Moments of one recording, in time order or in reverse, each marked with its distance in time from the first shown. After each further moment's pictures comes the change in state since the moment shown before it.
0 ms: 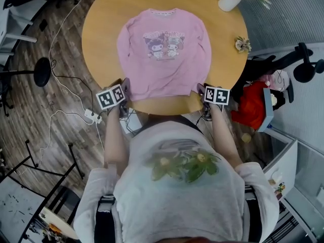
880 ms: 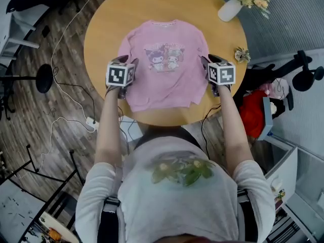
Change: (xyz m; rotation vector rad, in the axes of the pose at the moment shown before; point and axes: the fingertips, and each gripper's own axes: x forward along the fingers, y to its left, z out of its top) left arm 0.039 -0.092 0.143 0.522 0.009 -0.041; right arm -0.026 0.041 0.214 -0.406 -0.246 -0.010
